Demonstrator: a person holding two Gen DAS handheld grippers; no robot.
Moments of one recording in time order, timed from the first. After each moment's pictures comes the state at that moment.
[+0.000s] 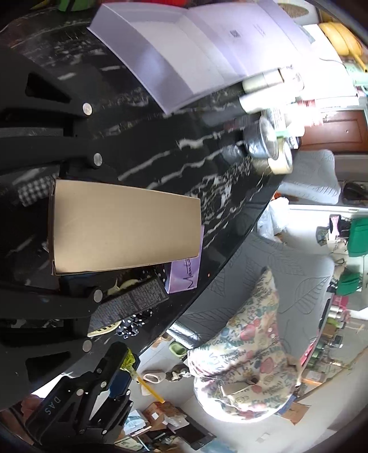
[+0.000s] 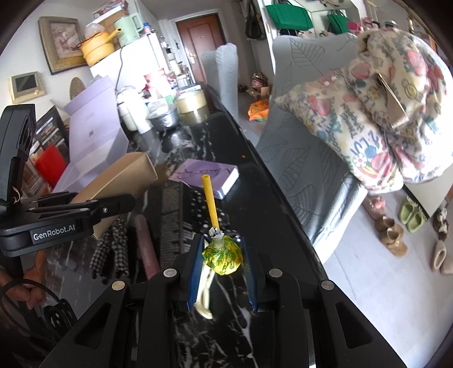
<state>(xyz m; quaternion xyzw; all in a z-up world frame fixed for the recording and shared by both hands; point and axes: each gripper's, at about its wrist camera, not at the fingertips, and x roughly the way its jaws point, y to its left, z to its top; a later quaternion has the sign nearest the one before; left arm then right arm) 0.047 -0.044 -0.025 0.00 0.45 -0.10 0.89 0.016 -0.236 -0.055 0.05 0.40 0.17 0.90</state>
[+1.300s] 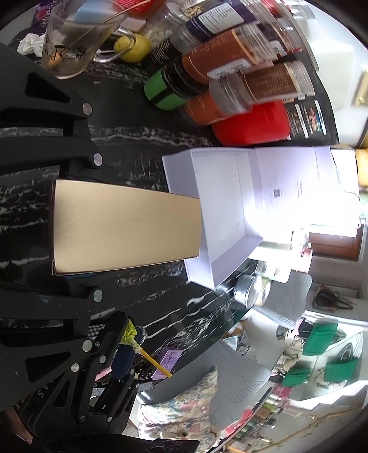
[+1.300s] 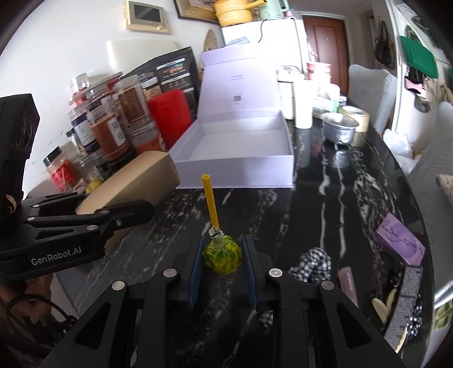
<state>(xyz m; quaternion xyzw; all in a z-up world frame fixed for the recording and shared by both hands) -0.061 0.125 0.000 -0.10 0.41 0.11 0.90 -0.007 -0.027 -0.029 -0.07 0.36 0.42 0.83</state>
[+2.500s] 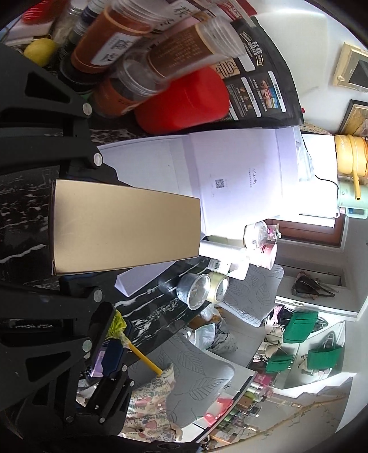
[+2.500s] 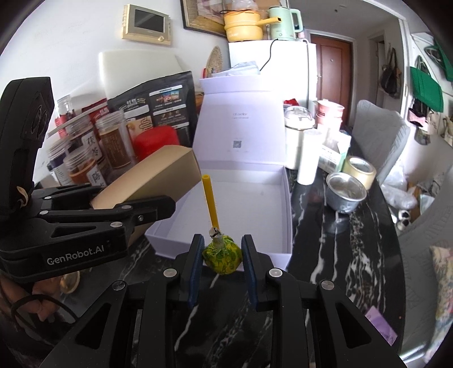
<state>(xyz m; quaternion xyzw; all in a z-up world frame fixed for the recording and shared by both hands) 0.032 0.179 0.052 -0.10 0.35 0.07 0.93 0.059 0.037 0.036 -0.10 0.32 0.40 0.85</state>
